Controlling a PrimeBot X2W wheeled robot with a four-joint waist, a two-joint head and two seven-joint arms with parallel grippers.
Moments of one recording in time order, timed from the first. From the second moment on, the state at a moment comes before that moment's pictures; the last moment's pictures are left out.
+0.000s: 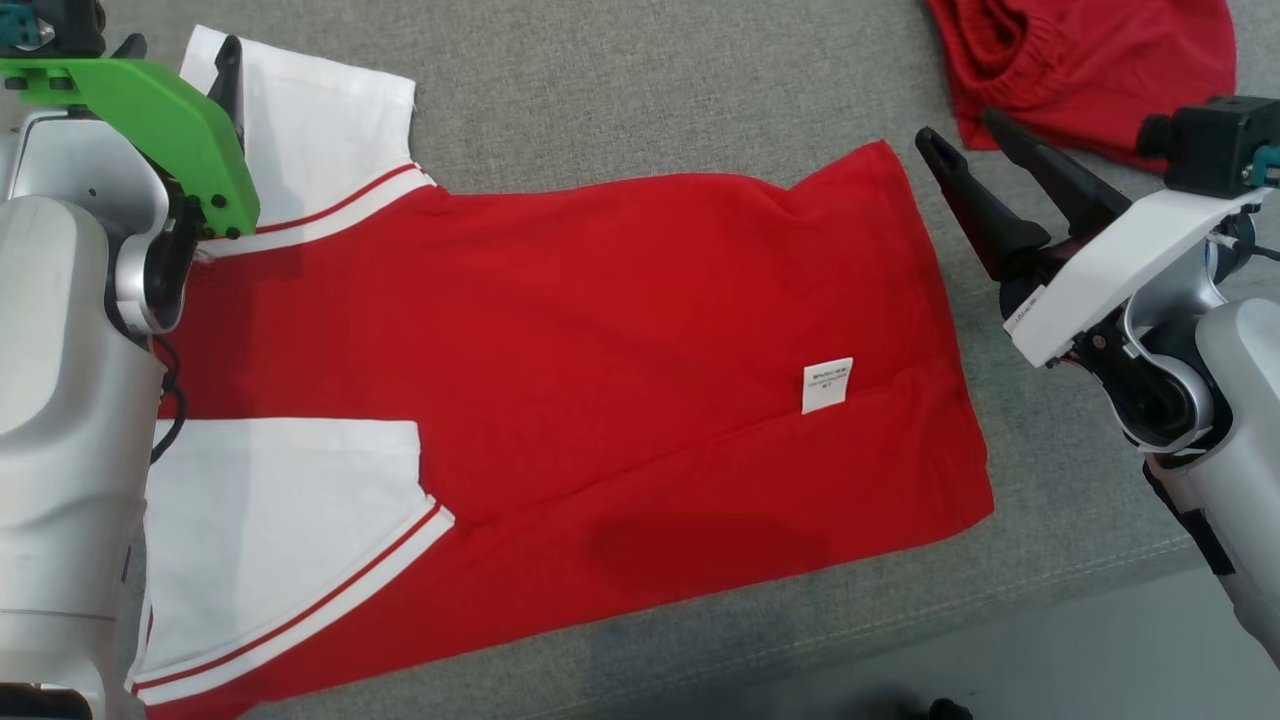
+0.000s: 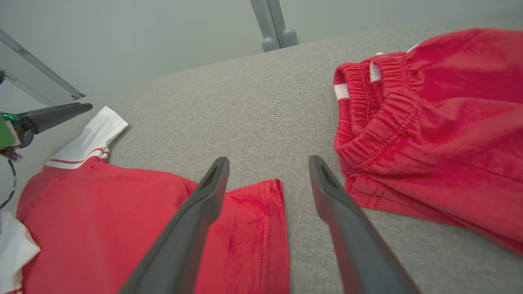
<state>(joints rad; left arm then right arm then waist) -0.89 0.25 -0.32 0.54 -0.47 0.07 0.31 -0.52 -0.43 0.45 0.10 0.78 0.08 0.11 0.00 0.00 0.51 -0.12</state>
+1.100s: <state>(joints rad) -0.98 0.18 -0.35 0.78 -0.46 -0.04 0.12 -0.54 -0.41 0.44 0.23 0.79 0.08 0.08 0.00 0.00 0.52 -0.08</state>
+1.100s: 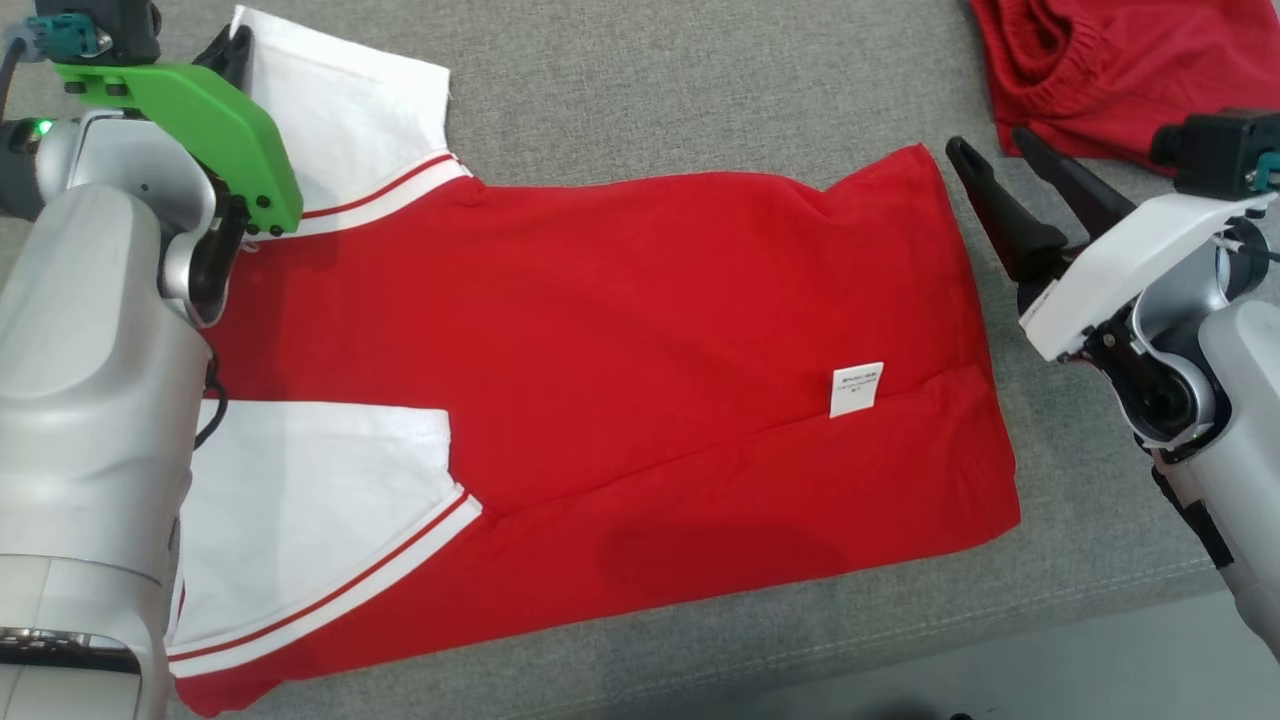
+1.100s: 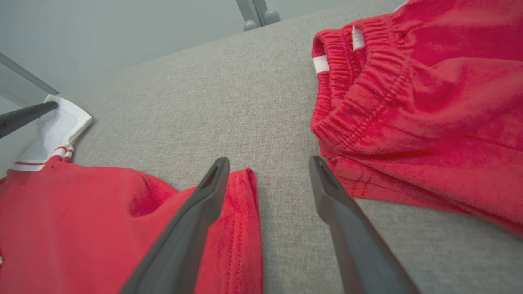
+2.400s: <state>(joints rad) -0.90 0.13 -0.30 0.78 -0.59 -0.12 -0.11 -0.61 -0.43 0.50 0.50 0.80 0.11 0.19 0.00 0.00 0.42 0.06</state>
